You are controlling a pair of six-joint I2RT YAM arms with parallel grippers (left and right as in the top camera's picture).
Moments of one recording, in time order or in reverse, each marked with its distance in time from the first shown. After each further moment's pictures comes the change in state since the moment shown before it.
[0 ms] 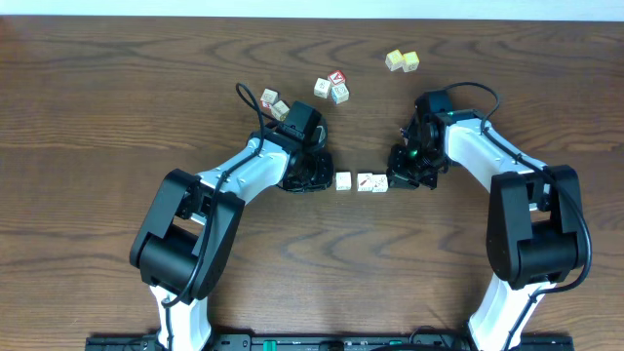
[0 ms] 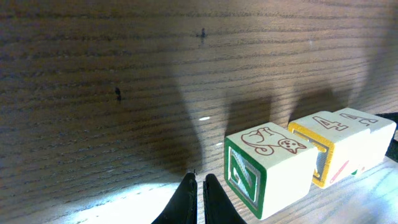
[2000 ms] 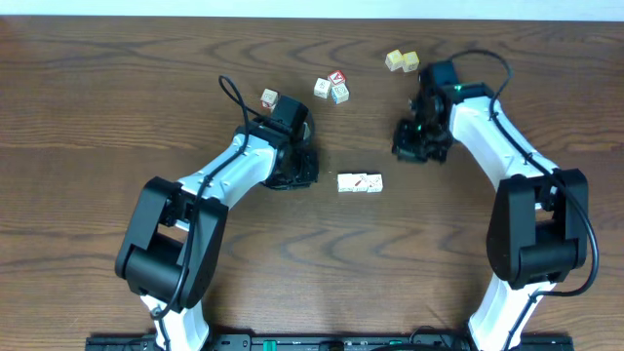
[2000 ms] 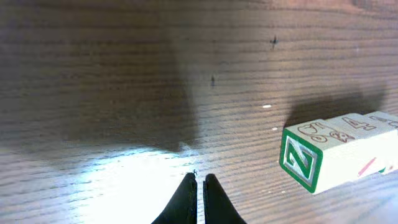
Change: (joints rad) left arm 0.046 -0.061 0.007 -0.126 -0.111 0.055; right arm 0.002 0.001 0.217 -0.124 0.156 -0.009
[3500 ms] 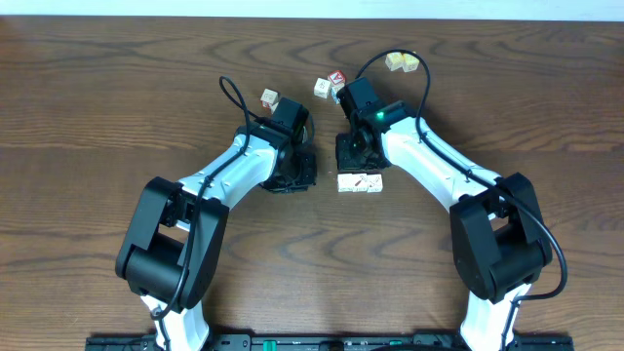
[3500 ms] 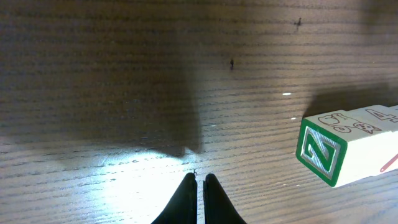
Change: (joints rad) left arm -0.002 0.000 0.000 -0.042 -0.025 -0.001; right arm 0.316 0.008 -0.024 0.152 0.195 0.058
